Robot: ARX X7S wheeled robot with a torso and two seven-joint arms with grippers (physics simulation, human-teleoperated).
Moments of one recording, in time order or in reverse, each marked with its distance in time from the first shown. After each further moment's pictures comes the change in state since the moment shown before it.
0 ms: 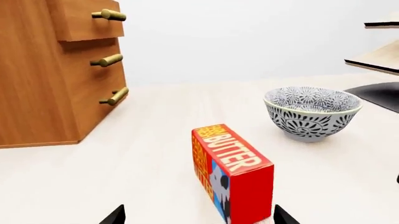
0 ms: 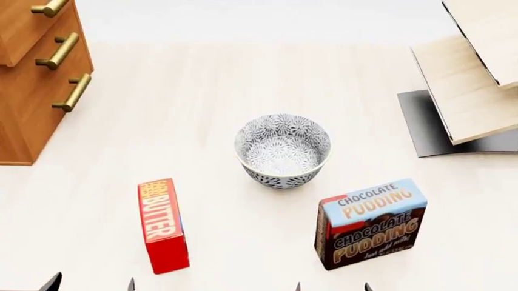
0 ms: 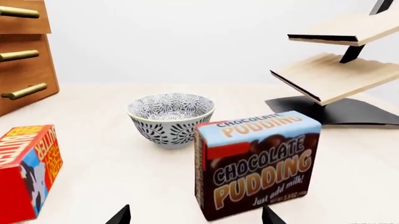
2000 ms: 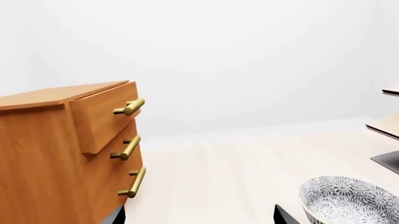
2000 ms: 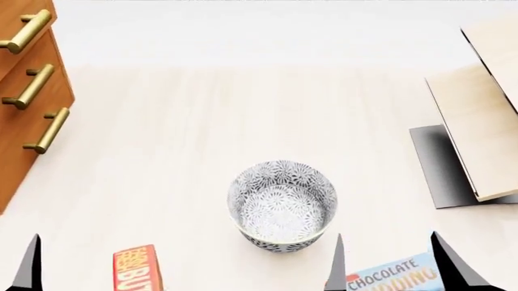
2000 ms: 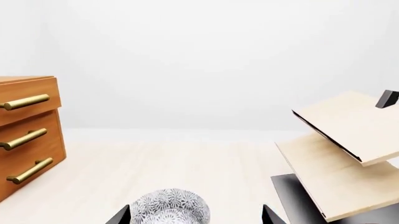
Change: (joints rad) left arm 0.098 -0.242 -0.272 0.885 -0.300 -0.654 -0.038; right arm -0.018 0.279 0.322 -1.028 0.565 0.869 0.200
